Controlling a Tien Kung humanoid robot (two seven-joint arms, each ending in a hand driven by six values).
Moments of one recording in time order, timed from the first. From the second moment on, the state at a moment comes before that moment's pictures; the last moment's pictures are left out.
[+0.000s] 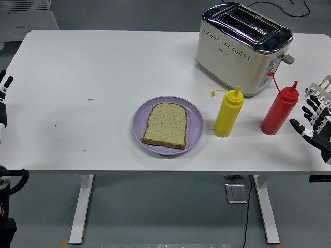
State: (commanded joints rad) left arm -0.07 0.03 -1.79 -1.46 0.74 0.13 -0.11; right arm -0.03 -0.27 1.45 1.36 -1.17 -0.01 0.27
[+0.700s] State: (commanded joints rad) left arm -0.07 0.03 -1.79 -1.46 0.74 0.13 -0.11; right arm 0.14 -0.23 1.32 1.24 -1.14 -0.12 0.22
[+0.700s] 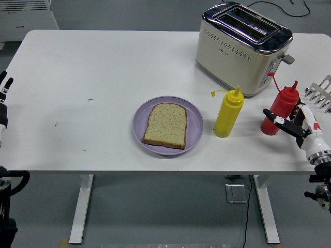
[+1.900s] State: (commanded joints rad) left arm -0.07 0.02 -1.79 -1.46 0.74 0.13 -0.11; right arm 0.22 -0.16 1.20 1.18 -0.83 -0.35 0.35
